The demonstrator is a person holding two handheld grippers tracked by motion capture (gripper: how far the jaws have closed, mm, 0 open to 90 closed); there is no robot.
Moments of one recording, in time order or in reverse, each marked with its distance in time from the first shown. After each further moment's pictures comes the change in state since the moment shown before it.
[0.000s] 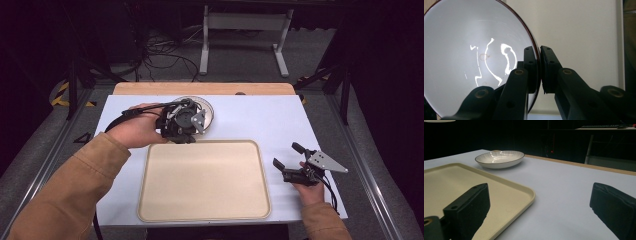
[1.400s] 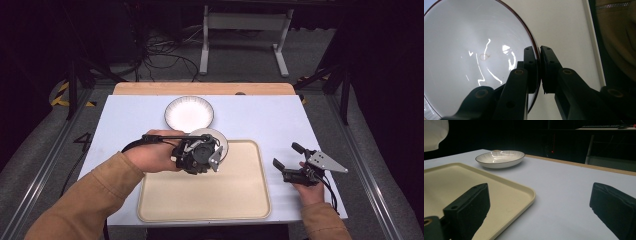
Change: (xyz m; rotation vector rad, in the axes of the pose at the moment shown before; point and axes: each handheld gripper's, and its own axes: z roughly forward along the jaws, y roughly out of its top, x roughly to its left) left arm -0.048 0.030 0.045 0.040 -0.087 0.165; right arm 0.000 0.000 0.000 0.000 0.003 -0.002
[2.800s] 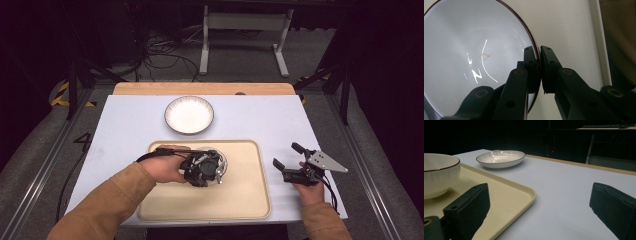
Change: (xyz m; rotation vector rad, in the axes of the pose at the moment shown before) left arm -0.001 -0.001 0.071 0.040 -0.131 -0.025; right arm 0.000 0.000 0.000 0.001 0.006 0.001
